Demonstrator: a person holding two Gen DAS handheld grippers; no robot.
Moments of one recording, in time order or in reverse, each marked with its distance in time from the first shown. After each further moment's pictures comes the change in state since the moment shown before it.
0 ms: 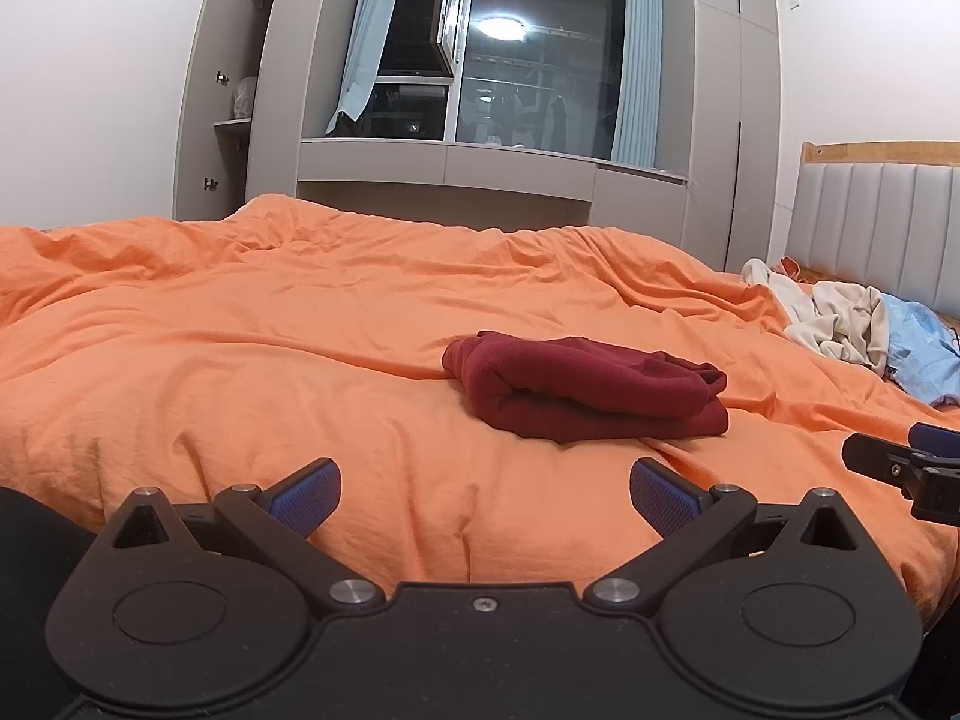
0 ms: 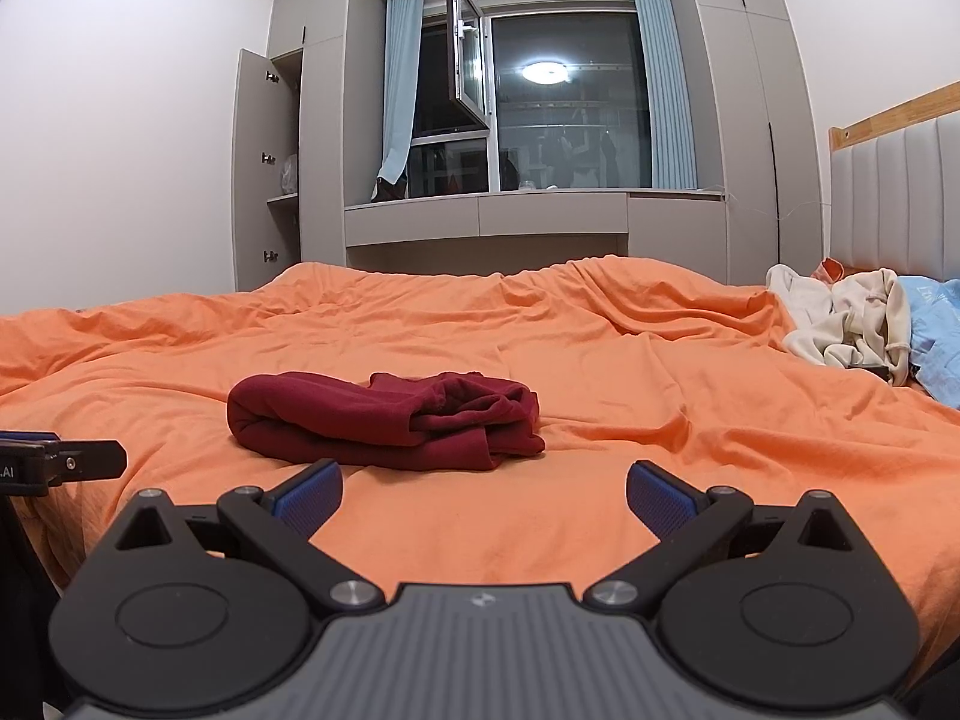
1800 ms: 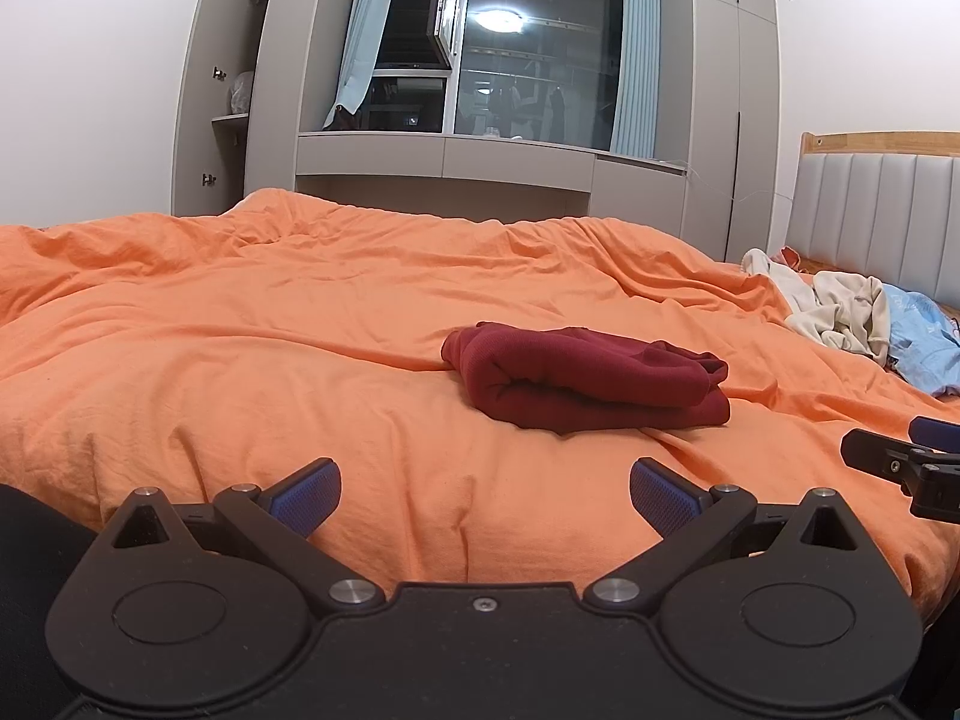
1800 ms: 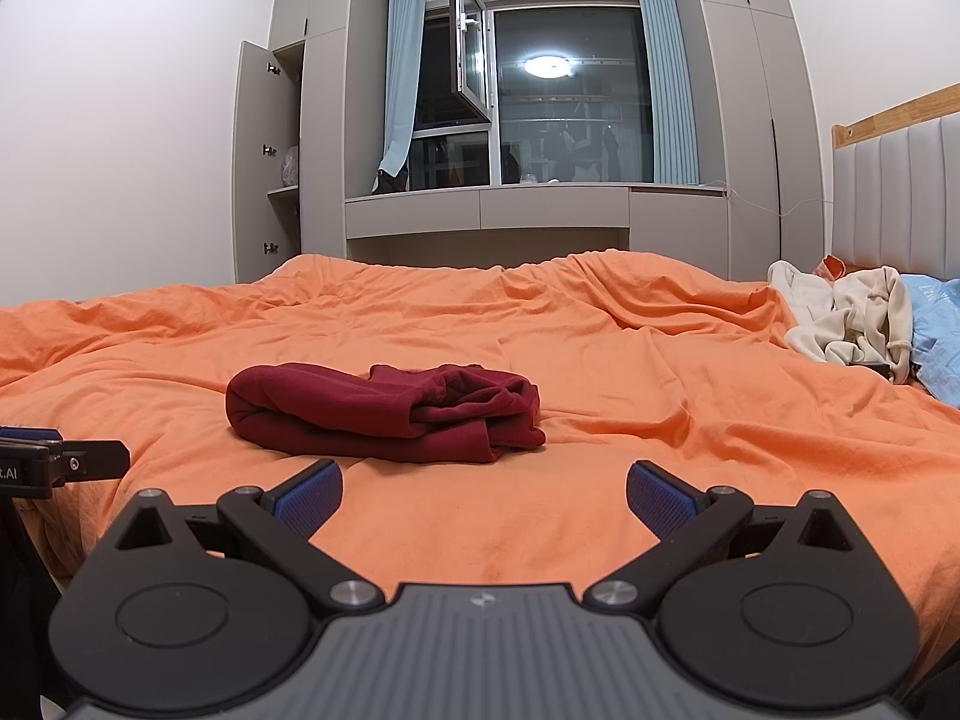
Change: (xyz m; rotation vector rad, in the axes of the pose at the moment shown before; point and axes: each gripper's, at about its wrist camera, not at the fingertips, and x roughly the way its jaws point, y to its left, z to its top) left arm 0.001 -0.002 0.001 0.004 0.006 0.001; right arm 0.002 -0.001 -0.005 -0.004 0.009 0.000
